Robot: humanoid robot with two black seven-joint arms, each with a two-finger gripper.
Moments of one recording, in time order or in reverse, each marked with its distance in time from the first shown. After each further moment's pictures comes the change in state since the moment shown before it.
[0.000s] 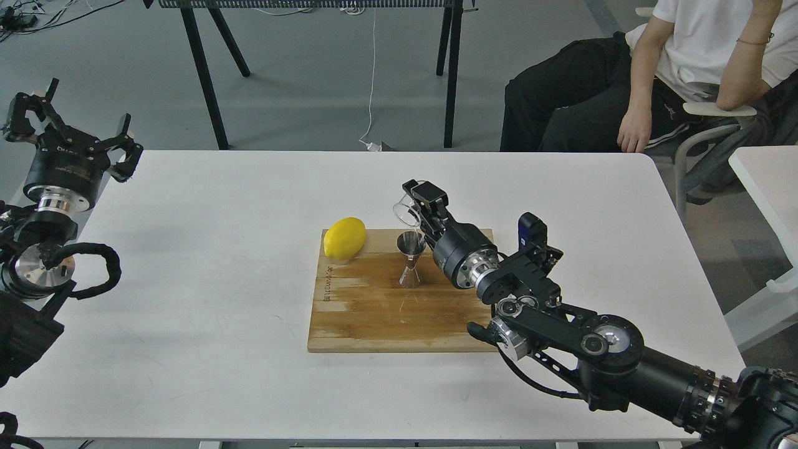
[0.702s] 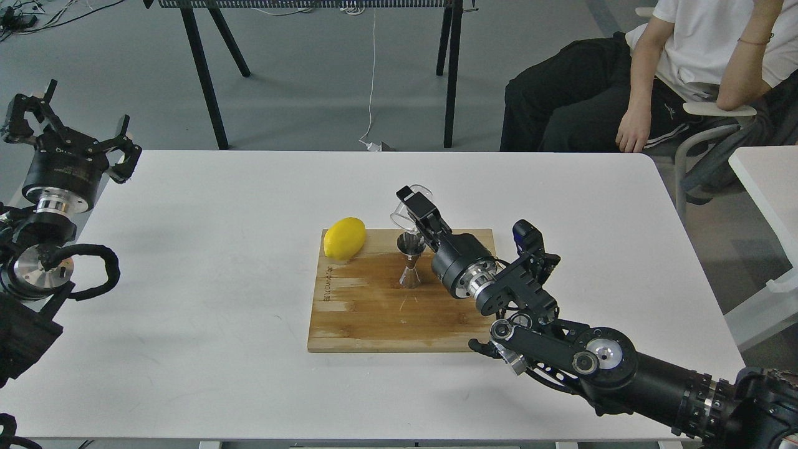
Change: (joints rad) left arm 0.004 0.002 -0.001 0.000 -0.001 0.000 -0.001; right arm 0.001 -0.003 -0.092 -0.042 -0.162 -0.053 0.062
